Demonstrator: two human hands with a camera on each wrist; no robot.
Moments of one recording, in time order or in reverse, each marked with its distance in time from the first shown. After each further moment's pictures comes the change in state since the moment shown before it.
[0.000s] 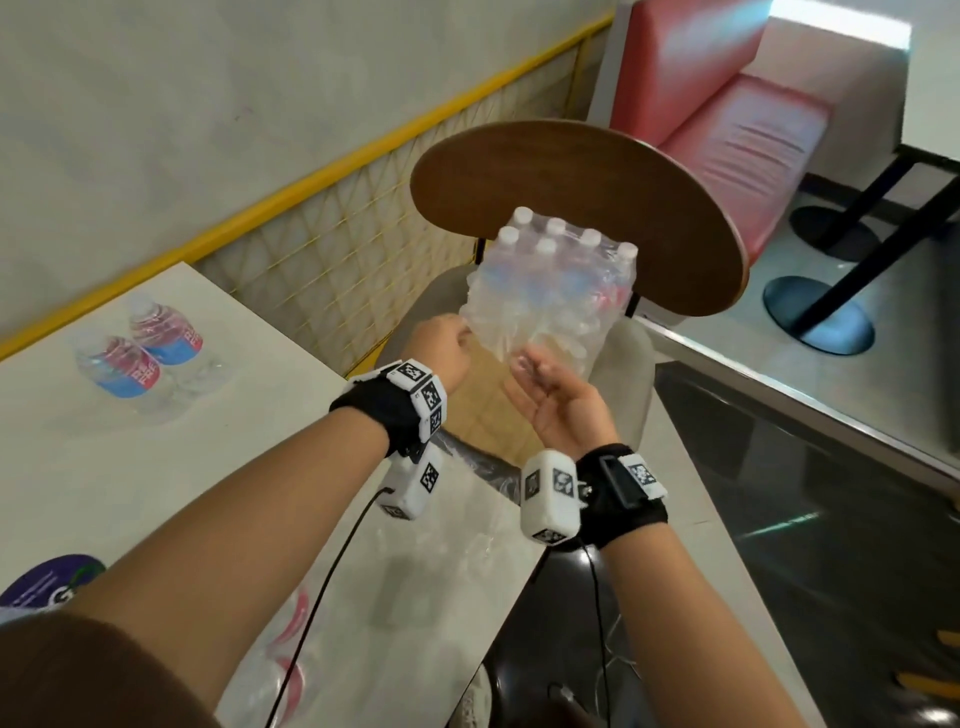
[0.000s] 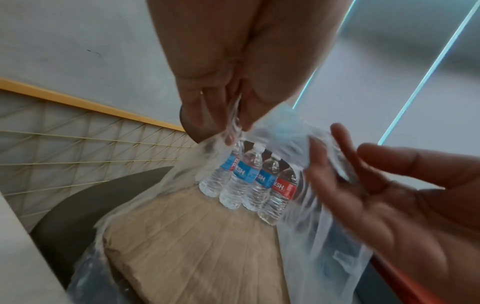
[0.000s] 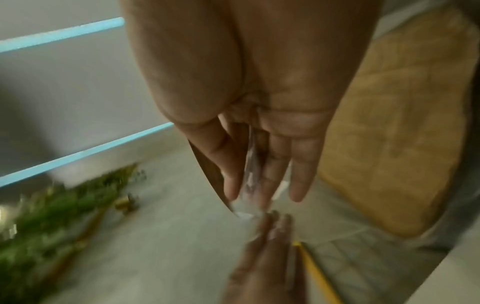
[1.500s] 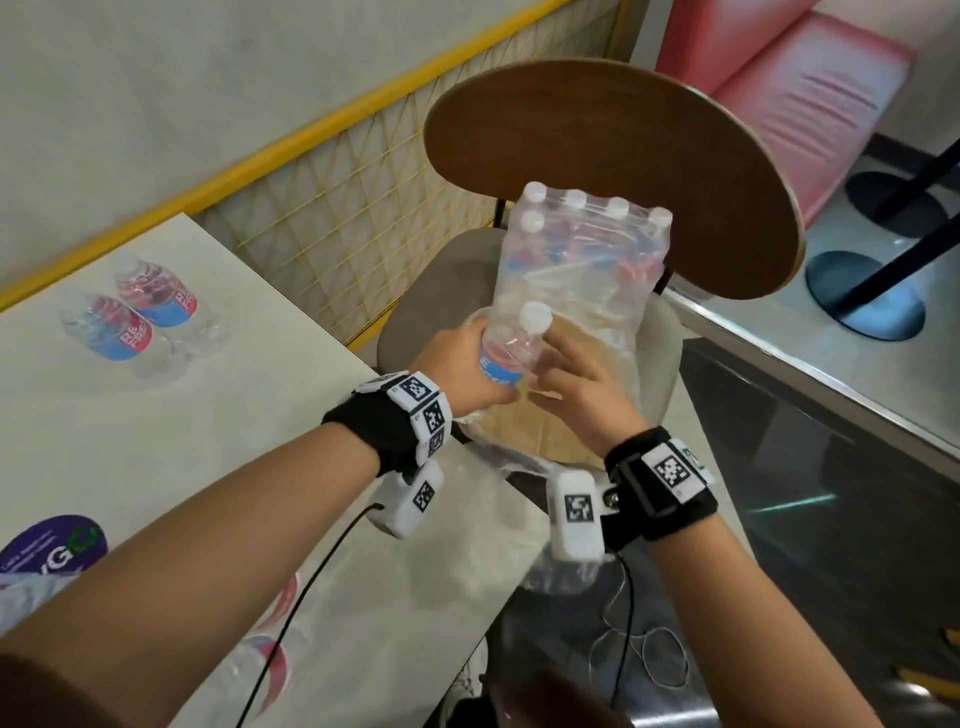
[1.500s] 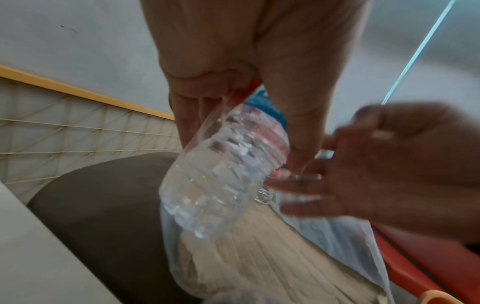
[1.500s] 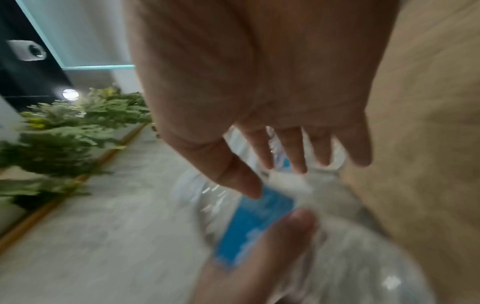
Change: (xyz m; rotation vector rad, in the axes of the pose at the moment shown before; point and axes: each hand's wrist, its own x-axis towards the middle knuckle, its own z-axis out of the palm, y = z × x) left_hand -0.020 0.003 0.020 -0.147 -0.147 0.009; right_hand 0.011 -0.013 -0.009 -0.829 -0.091 0.021
